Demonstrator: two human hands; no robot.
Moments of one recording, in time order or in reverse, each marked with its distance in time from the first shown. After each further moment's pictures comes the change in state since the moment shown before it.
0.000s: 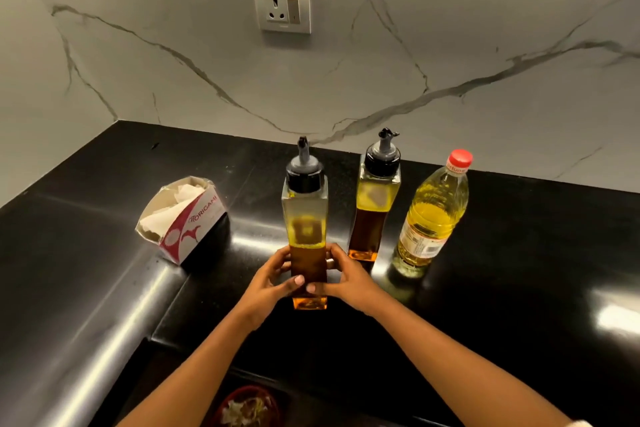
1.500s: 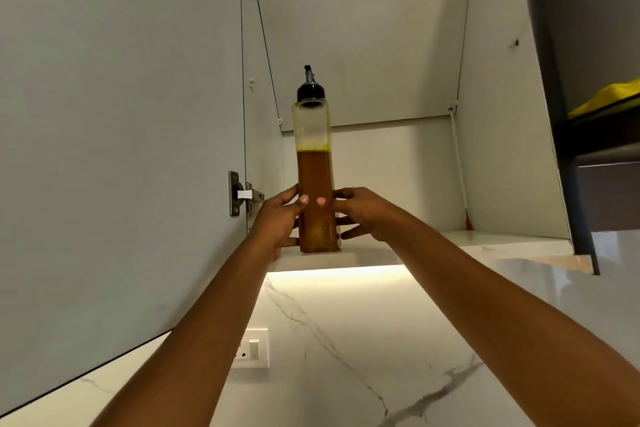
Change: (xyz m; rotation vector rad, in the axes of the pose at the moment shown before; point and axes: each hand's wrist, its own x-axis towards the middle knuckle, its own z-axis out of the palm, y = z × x) left_hand 0.068 0.562 0.139 0.145 0.132 0.699; right_hand -0.004 -0.535 -0.220 -0.221 0.440 -0.425
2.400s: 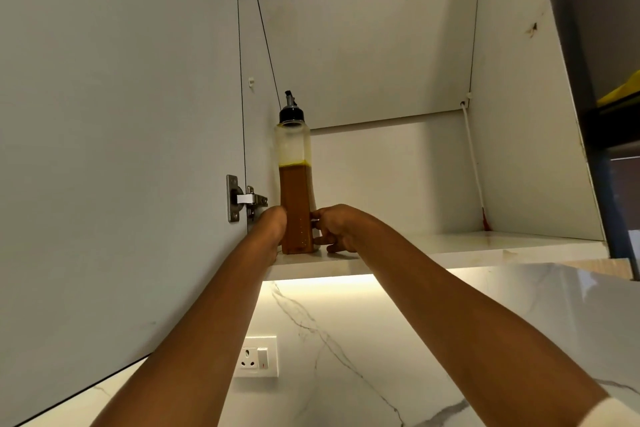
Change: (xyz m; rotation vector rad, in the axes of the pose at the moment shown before) left_hand 0.042 0.002 0.002 0.110 0.239 -0.368; right_hand 0.059 0.014 0.044 0.013 0.005 0.228
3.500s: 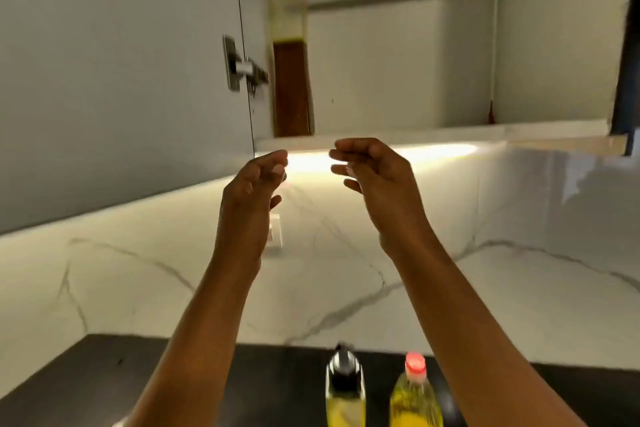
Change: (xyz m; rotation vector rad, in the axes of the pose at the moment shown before) left_hand -0.118 -0.142 -0.050 -0.195 -0.060 0.573; right_hand -0.152 0.106 0.021 0.342 0.249 -0.566
